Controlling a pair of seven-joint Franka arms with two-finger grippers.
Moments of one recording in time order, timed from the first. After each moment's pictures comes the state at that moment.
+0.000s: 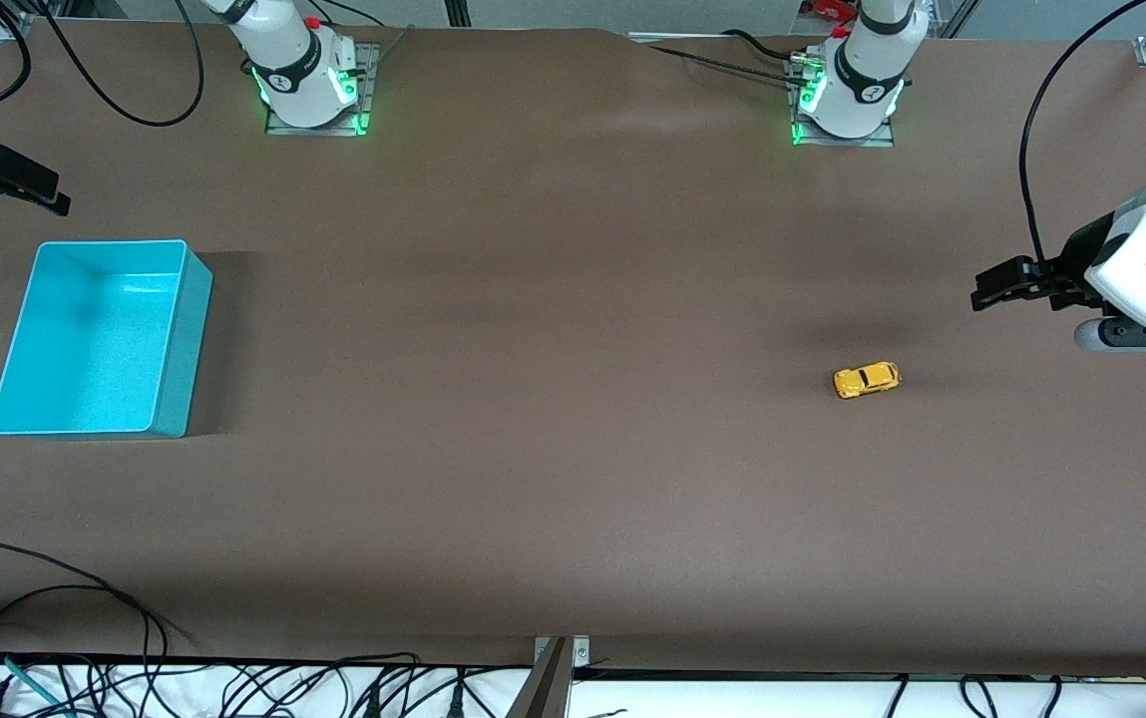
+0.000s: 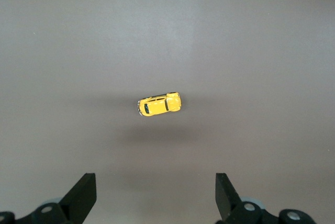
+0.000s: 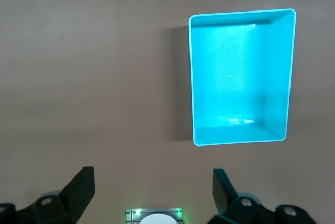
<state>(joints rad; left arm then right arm) 0.03 0.14 -0.04 -1.57 -0.06 1.62 -0.06 0.02 -0.02 -0.09 -1.58 -0.01 1.46 -0.03</state>
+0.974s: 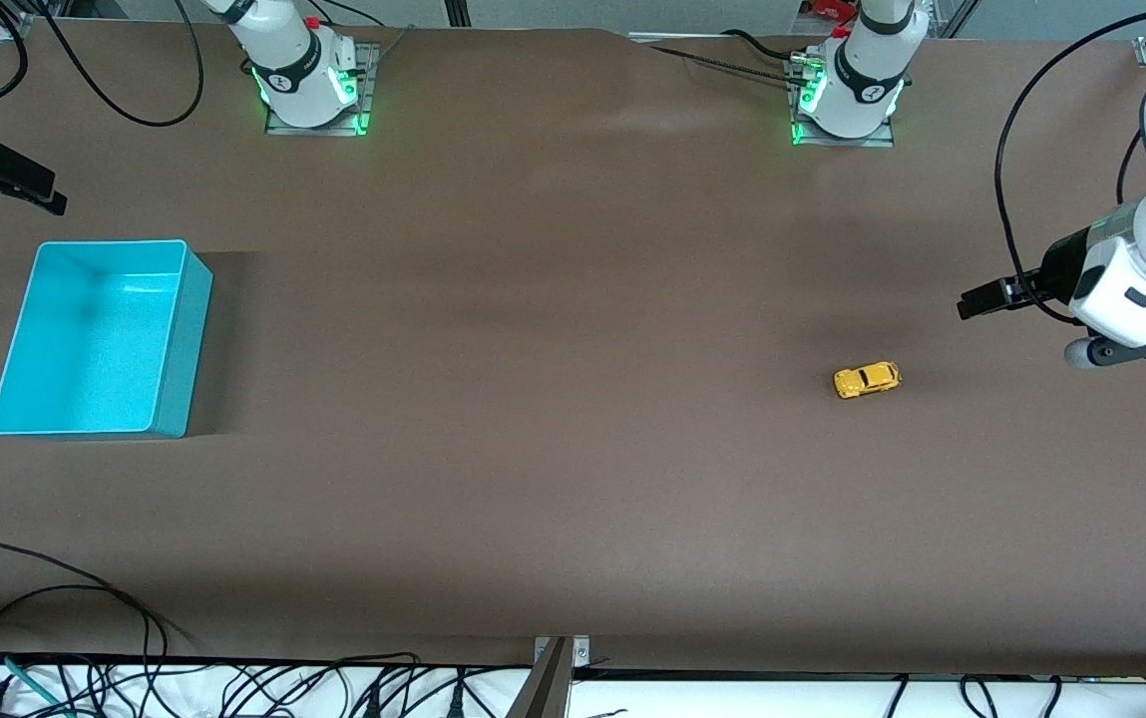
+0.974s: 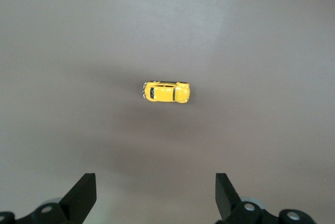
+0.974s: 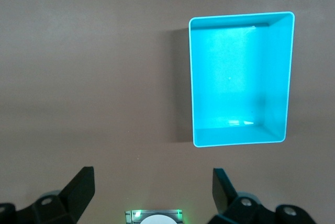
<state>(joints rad) 0.03 0.17 -0.04 -1.63 -0.06 1.62 -0.35 0.02 -0.02 -0.09 -1.57 -0.01 1.46 -0.03</state>
